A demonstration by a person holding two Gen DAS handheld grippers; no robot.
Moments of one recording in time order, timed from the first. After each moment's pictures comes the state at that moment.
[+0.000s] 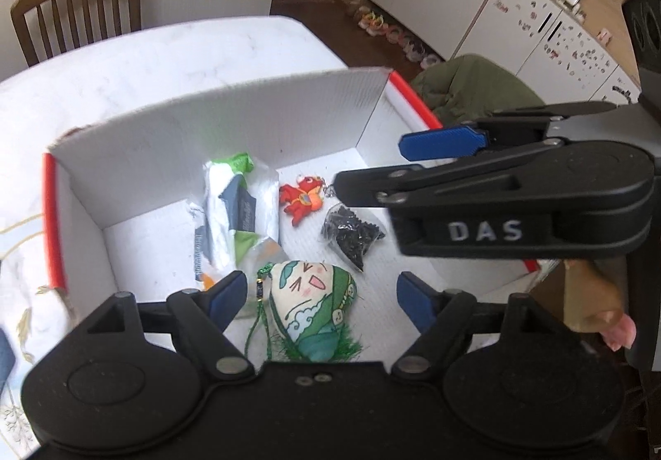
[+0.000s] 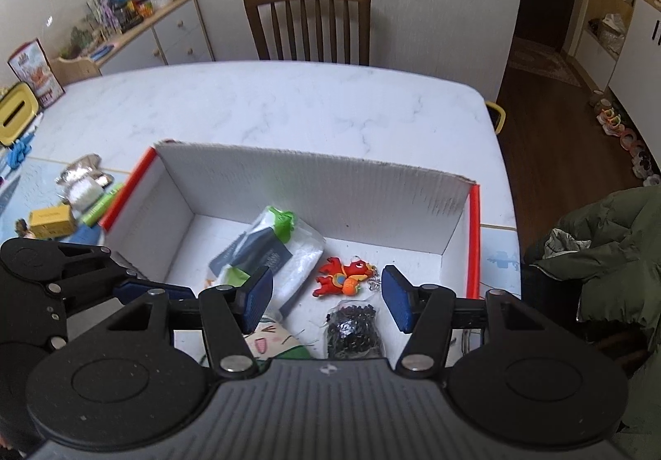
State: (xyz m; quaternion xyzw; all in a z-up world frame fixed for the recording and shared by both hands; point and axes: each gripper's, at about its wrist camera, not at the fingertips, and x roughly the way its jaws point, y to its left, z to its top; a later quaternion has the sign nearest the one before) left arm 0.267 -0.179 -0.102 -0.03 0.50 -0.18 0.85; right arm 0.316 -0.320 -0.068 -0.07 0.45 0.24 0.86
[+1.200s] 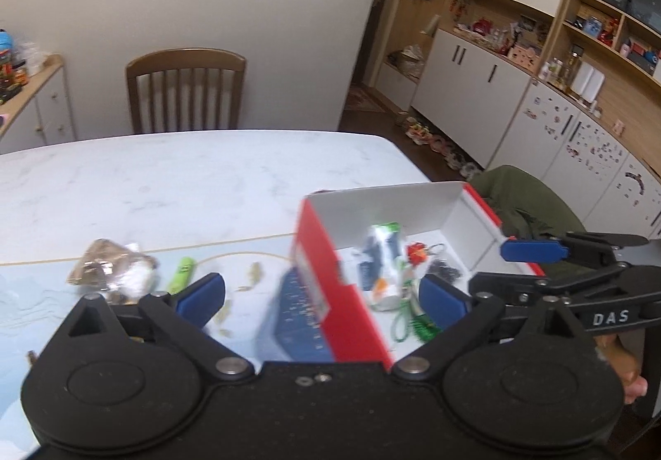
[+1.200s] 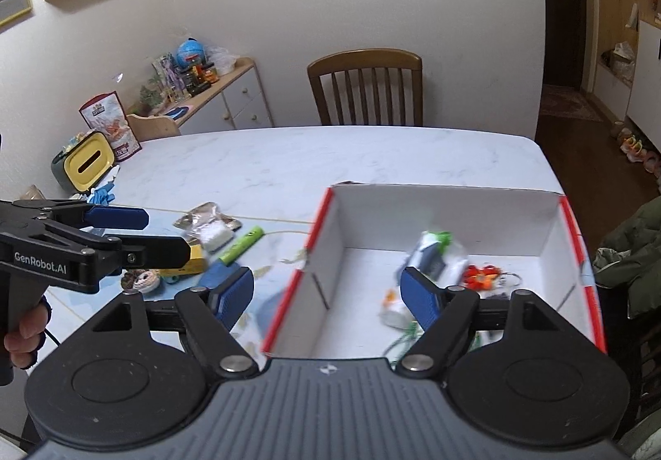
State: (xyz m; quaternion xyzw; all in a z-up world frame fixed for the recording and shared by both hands) left arm 0.152 -0.006 -0.011 -0.06 0.37 -0.11 0.92; right arm 0.179 -0.247 -0.012 -0.01 0.36 0.29 0.89
